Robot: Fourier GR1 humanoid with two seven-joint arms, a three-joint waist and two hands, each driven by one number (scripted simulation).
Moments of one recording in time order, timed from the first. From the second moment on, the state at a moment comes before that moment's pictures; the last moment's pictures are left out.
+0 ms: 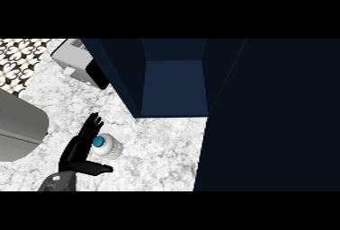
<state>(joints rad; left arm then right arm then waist) -0.27 0.17 0.23 -0.58 -0.04 -0.39 -0.70 0.12 -0.15 0.56 -2.48 0.09 -0.19 0.38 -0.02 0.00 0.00</state>
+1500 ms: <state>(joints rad) -0.37 0.03 0.16 -0.57 -0.10 -0.03 -0.97 0.15 -0.23 0.57 -2.48 0.08 -0.24 0.33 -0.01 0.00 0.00</state>
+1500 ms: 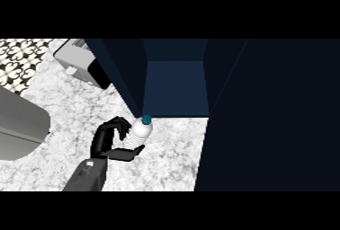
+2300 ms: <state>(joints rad) -0.35 0.00 -0.26 -1.05 0.29 0.22 -0.59 0.14 -0.24 0.57 -2.48 0.07 -0.27 0.32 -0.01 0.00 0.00</state>
